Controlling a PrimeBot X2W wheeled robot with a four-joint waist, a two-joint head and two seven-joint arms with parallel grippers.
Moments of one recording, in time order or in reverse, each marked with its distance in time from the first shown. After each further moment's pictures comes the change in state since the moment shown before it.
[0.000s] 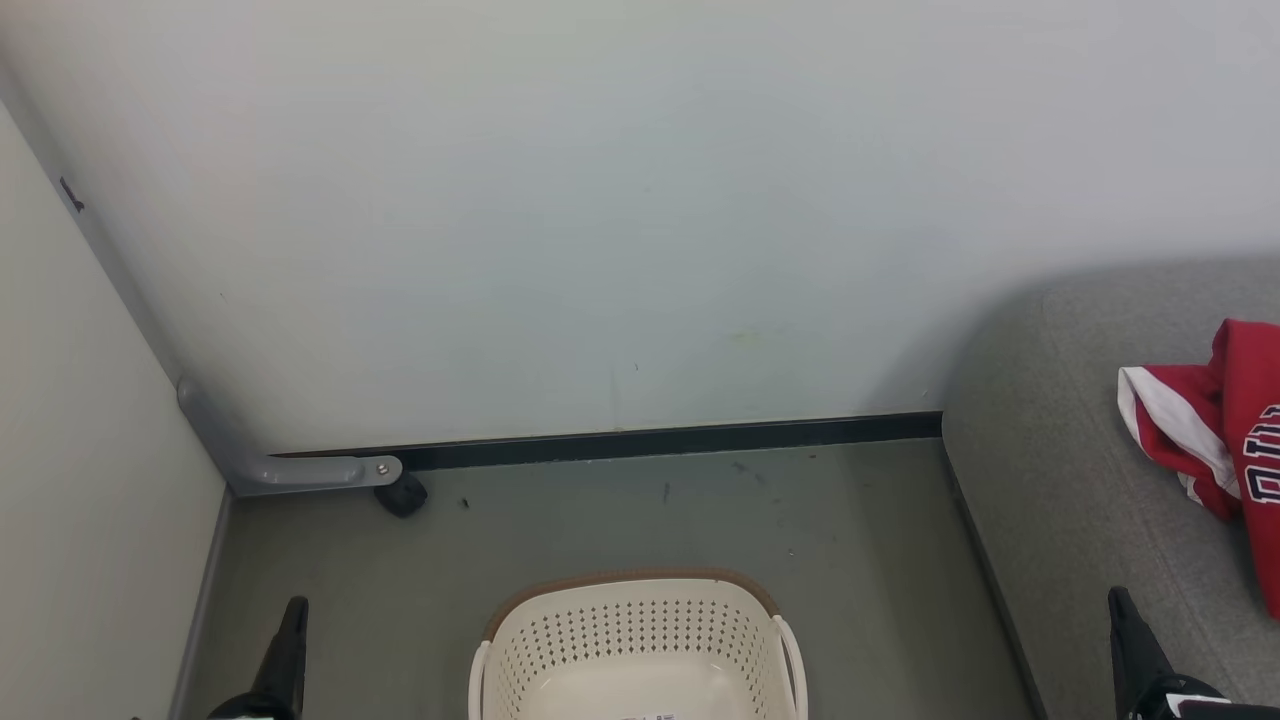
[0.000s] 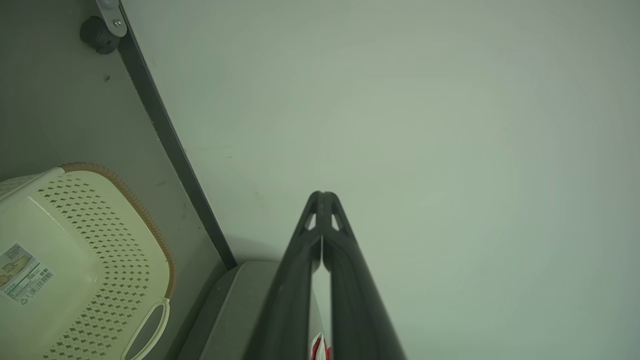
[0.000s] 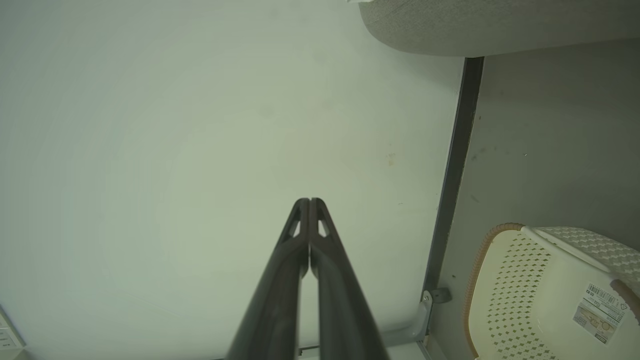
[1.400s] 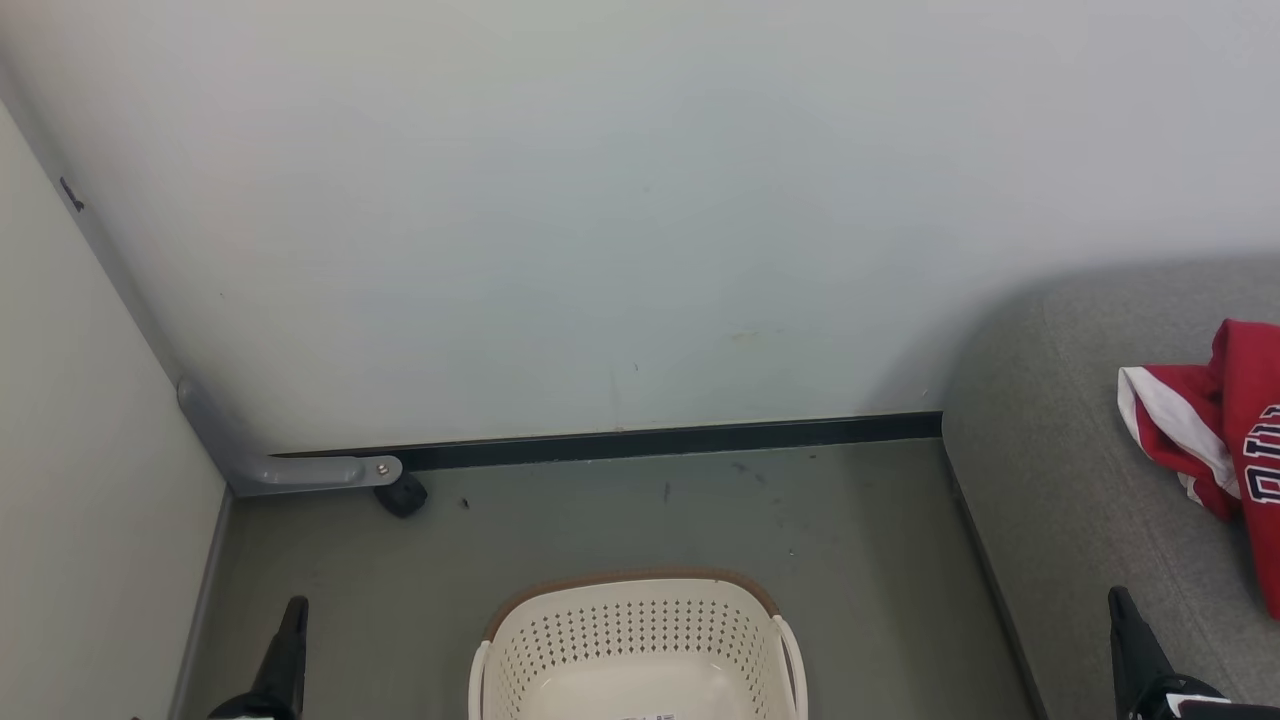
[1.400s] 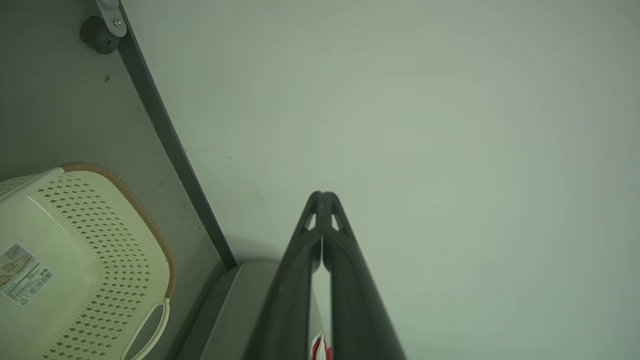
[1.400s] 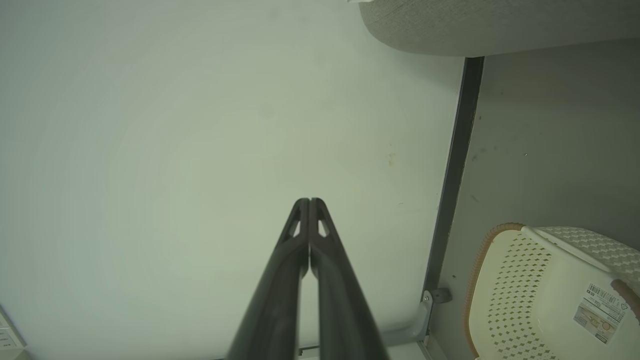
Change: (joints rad) left arm 0.000 0.000 0.000 0.000 0.000 0.000 0.000; right arm 0.000 0.000 0.000 0.000 0.001 0.000 0.000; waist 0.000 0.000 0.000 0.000
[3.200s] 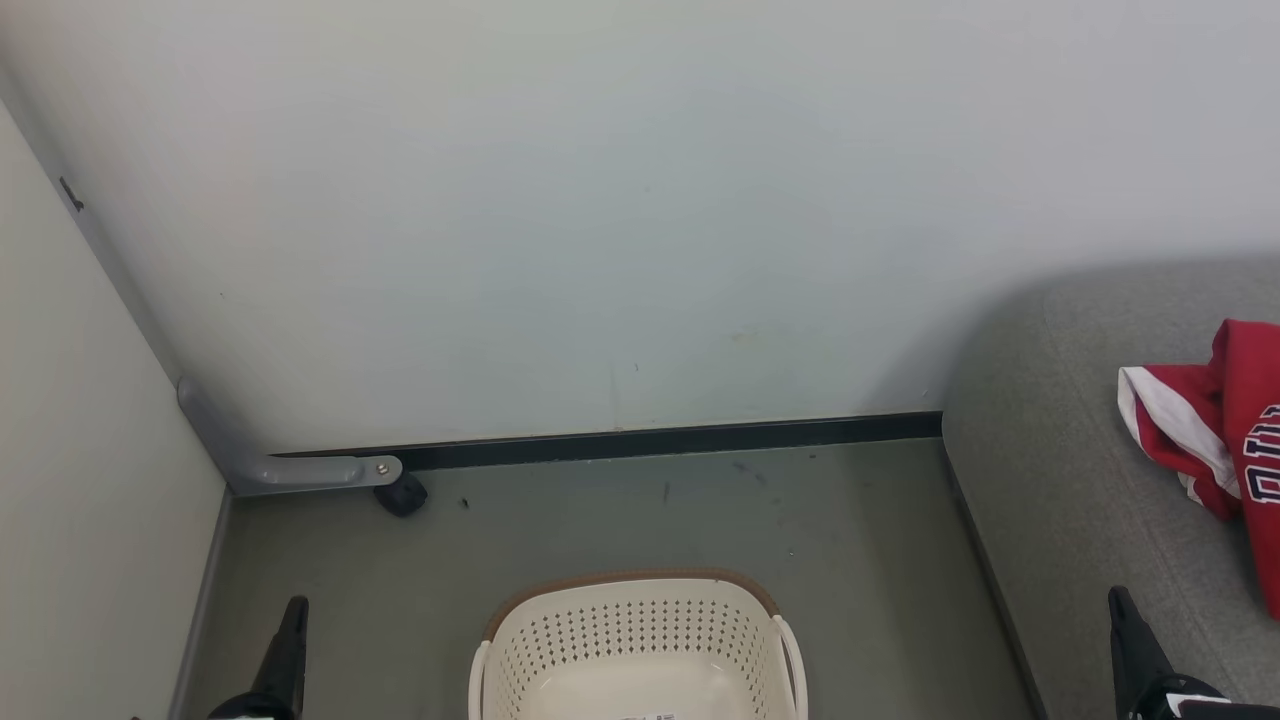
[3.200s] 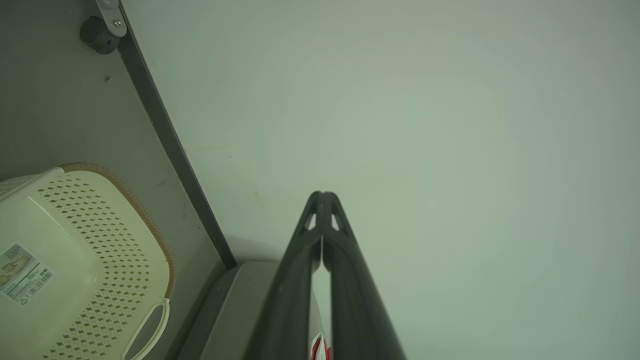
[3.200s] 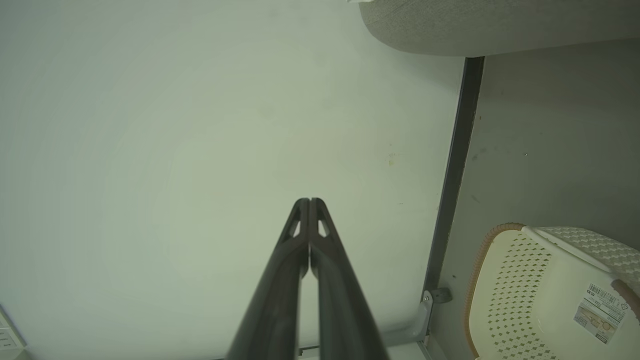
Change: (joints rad) left arm 0.000 0.000 0.000 0.000 0.000 0.000 0.000; right arm 0.000 0.000 0.000 -0.001 0.000 0.000 0.000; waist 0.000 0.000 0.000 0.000
